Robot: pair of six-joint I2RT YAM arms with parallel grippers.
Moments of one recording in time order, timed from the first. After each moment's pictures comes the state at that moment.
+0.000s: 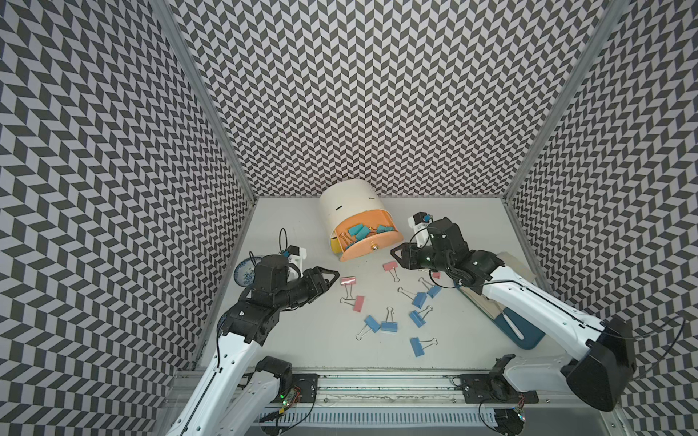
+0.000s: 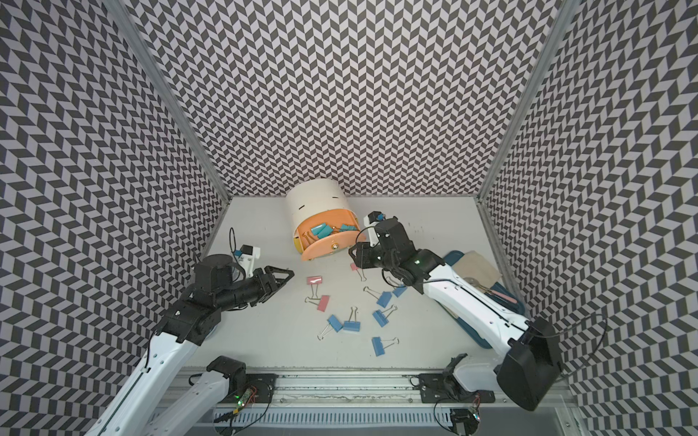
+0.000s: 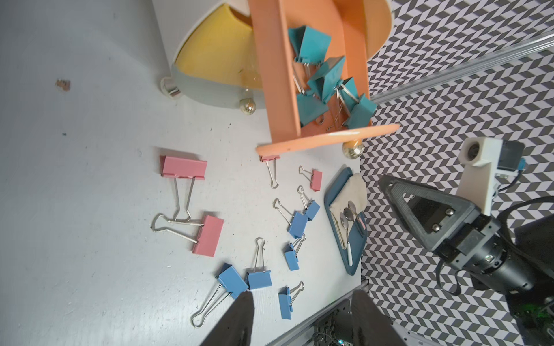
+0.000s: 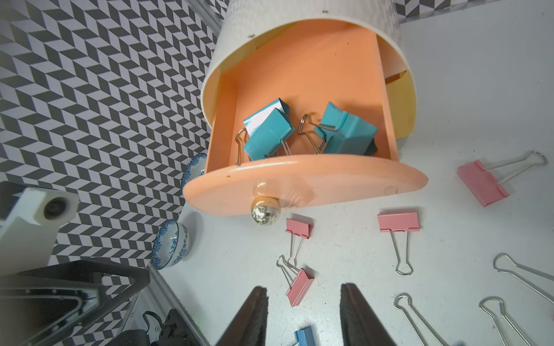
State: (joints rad) left arm -0.29 0.72 0.75 -0.62 0.50 -0.87; right arm 0.67 1.33 1.12 -0.39 -0.18 0.55
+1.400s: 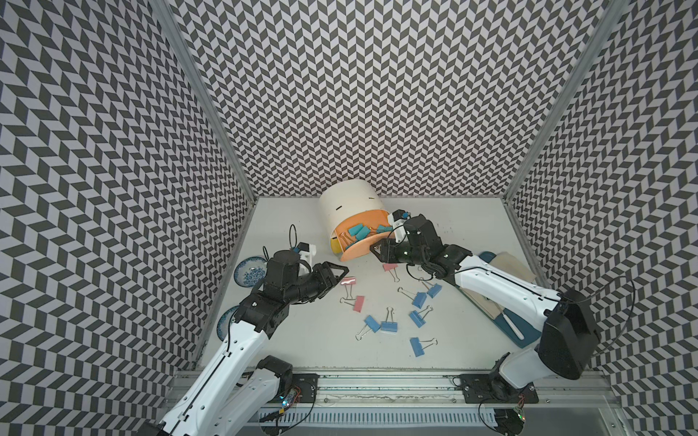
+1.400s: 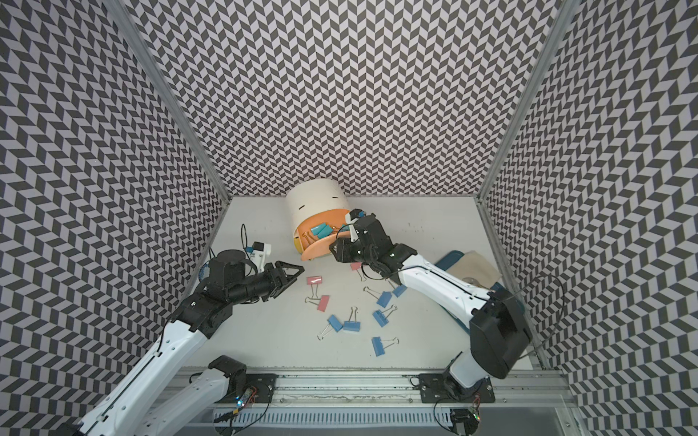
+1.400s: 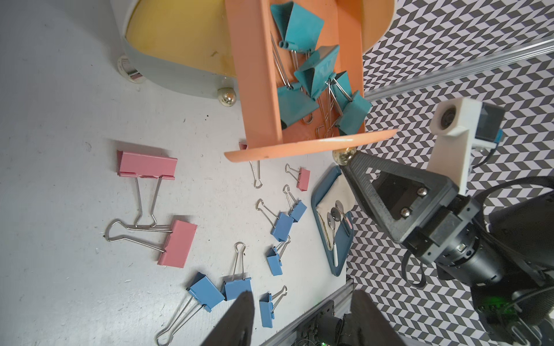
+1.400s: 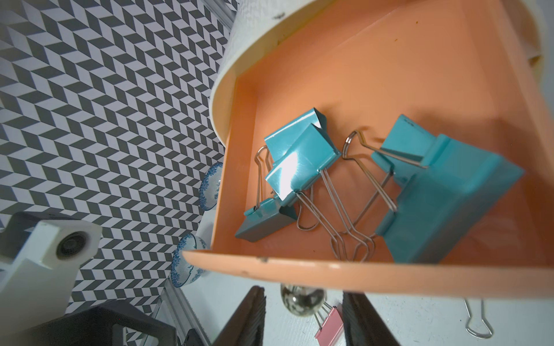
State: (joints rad) left arm -0.37 0.82 0.75 -0.46 0.49 -0.97; right arm 0.72 1.56 1.22 -0.22 -0.20 0.63
